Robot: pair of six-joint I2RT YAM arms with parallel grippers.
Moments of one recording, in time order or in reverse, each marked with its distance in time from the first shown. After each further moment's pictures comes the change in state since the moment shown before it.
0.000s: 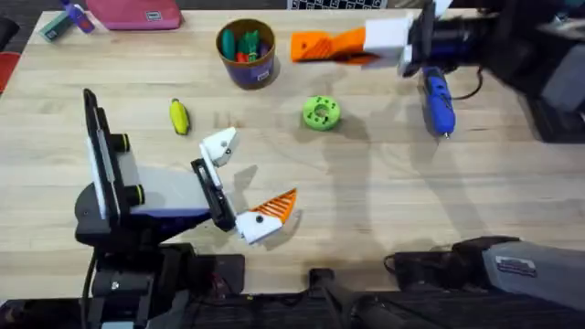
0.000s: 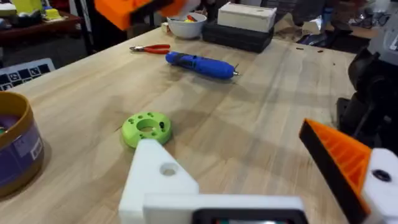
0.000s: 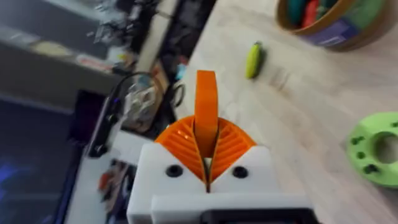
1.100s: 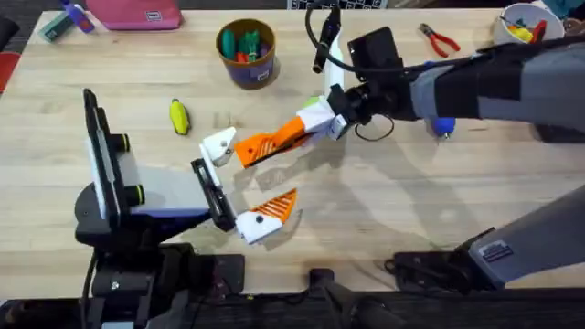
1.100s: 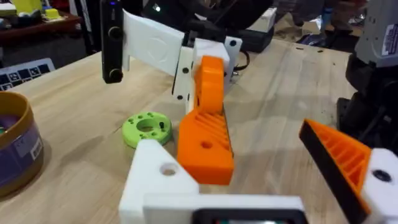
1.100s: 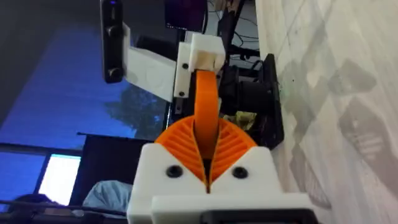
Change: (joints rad) left arm 0.000 0.000 0.000 0.000 0.000 0.000; right arm 0.307 0.388 -0.031 0.081 -0.370 -0.027
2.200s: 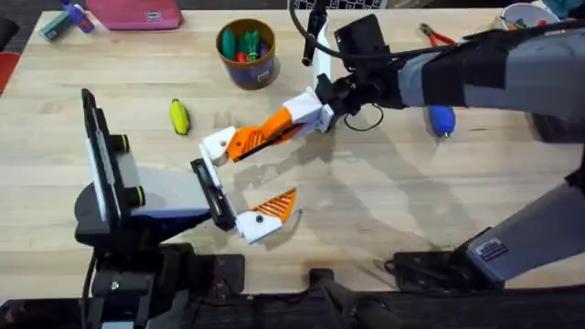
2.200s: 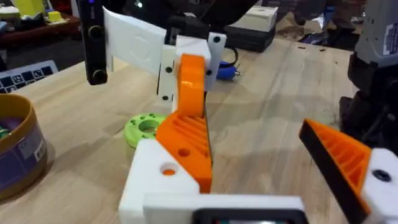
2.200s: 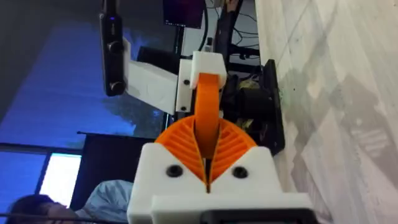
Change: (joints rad) left arm 0.000 0.000 0.000 0.001 0.000 0.012; right arm 0.036 0.054 0.115 -0.060 0.017 0.011
